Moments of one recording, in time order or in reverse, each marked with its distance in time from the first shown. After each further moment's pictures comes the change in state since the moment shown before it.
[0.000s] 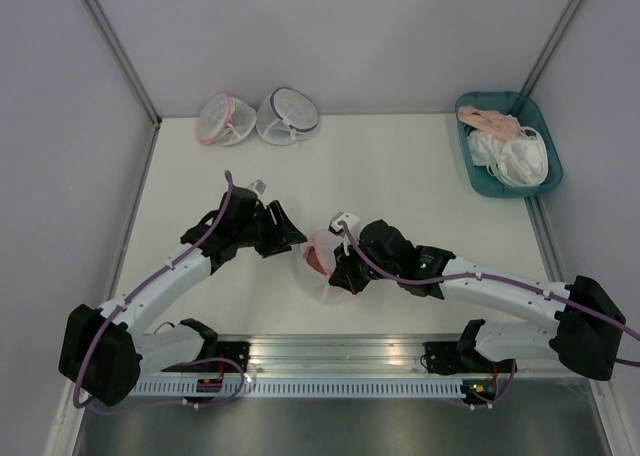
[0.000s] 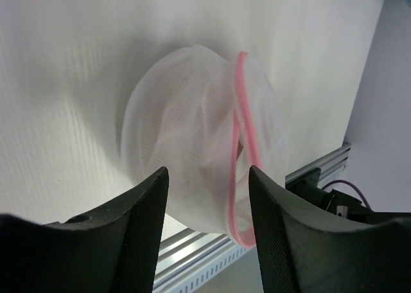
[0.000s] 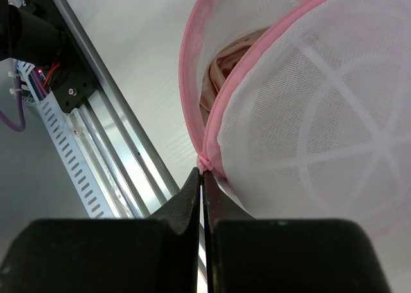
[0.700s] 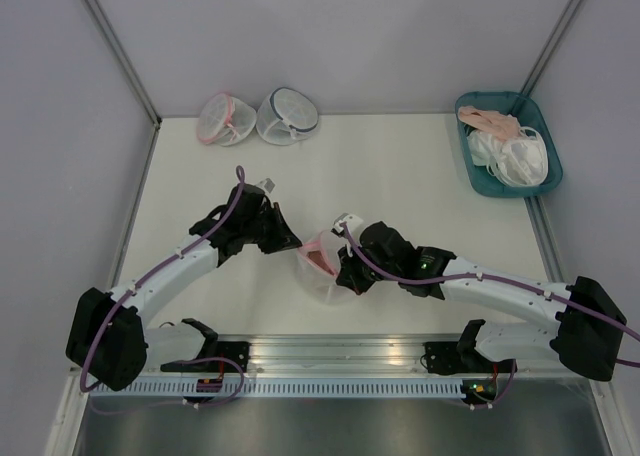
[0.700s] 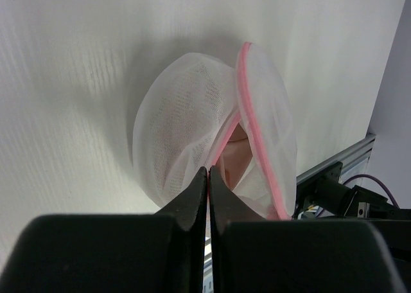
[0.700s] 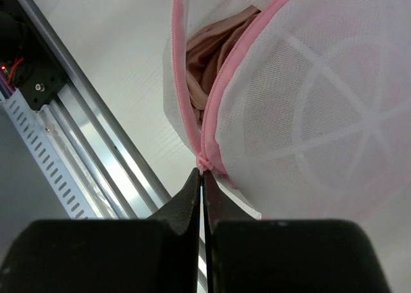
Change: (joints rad) left arm -0.010 0.095 0.037 -0.012 -0.010 0.099; right arm 0.000 -0.004 -0.003 -0.062 0.063 -0.005
